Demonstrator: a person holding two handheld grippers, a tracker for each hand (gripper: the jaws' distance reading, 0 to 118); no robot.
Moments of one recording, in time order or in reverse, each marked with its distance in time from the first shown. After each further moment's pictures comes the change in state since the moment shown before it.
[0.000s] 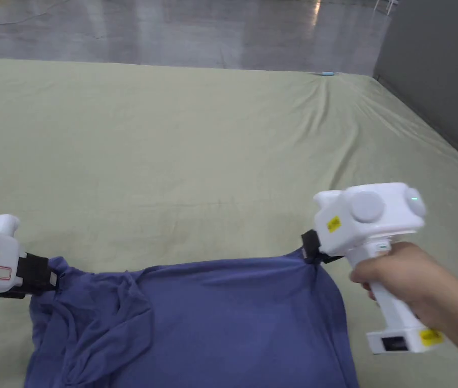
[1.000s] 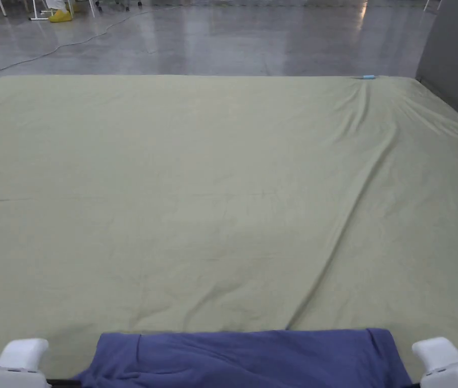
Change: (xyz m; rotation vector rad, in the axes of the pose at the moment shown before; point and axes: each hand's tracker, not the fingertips) left arm -0.020 -0.222 0.073 -0.092 0.126 0.048; right arm -0.012 -0.261 0.061 -0.216 -0.124 0.043
